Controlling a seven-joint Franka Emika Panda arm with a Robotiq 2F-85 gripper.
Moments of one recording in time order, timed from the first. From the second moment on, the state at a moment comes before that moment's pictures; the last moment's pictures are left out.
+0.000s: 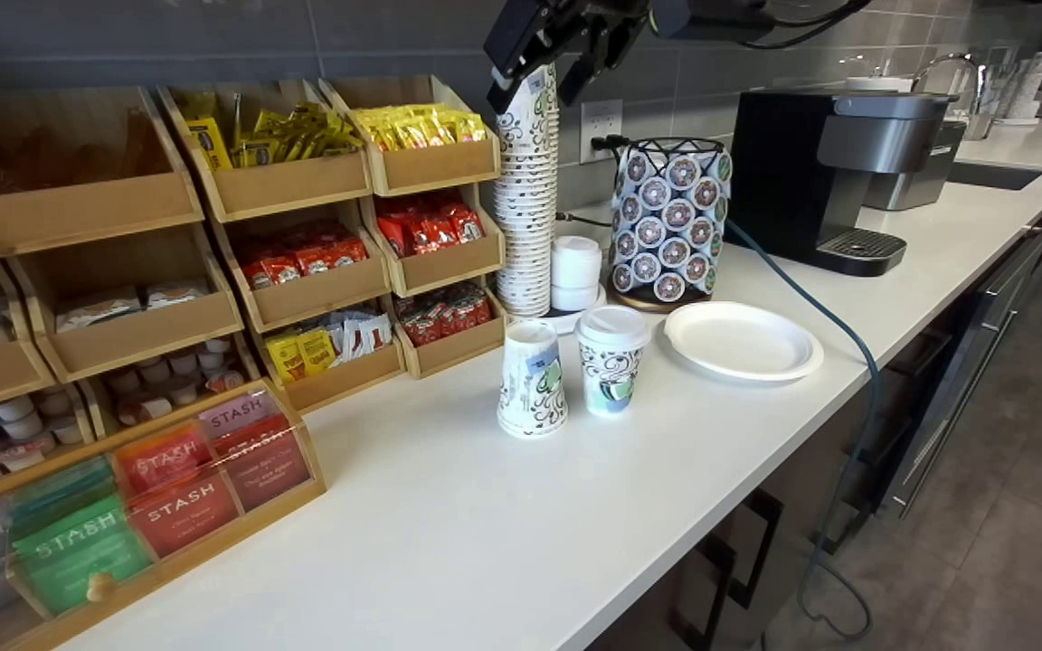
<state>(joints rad) 0.02 0.07 0.16 -1.94 -0.36 2.74 0.44</state>
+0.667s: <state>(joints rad) 0.07 0.48 0.07 -1.51 -0.57 2.93 0.58</state>
